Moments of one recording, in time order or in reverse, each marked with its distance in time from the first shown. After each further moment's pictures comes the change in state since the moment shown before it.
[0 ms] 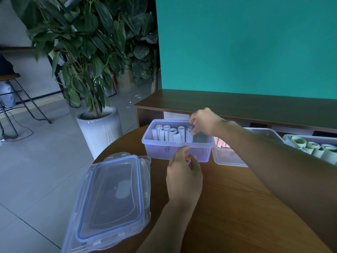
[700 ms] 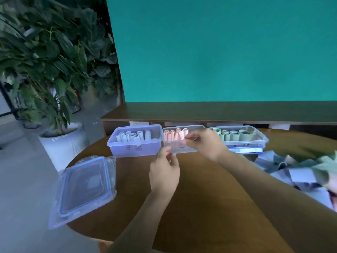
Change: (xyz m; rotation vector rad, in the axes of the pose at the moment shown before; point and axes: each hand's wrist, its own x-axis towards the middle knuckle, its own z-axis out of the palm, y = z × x) left_hand -0.085 0.073 -0.002 0.048 -0.086 0.145; right_hand -0.260 0.022 -0.054 0.309 0.368 0.099
